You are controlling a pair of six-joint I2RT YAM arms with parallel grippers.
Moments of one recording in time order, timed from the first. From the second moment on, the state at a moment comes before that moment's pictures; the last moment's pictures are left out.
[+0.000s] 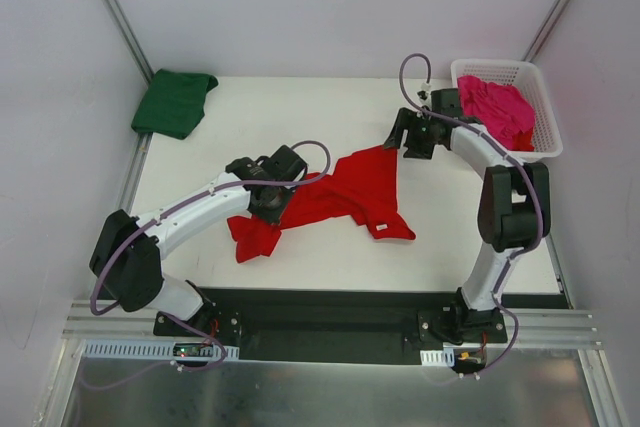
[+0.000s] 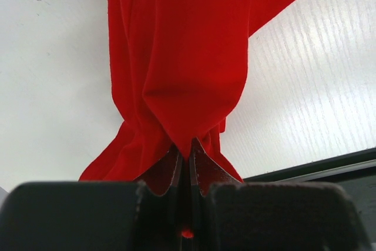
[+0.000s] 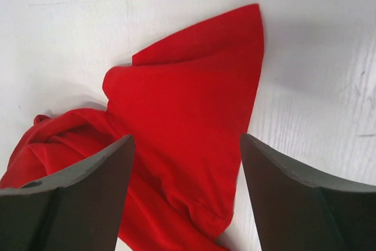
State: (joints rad) left arm -0.73 1.46 1.11 -0.94 -0.18 -0.18; right arm 0.15 1.84 1.36 -0.44 -0.37 0.36
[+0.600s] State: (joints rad) left arm -0.73 1.39 1.11 -0.91 -0.18 -0.20; right arm 0.14 2.11 1.69 -0.56 -0.28 0.30
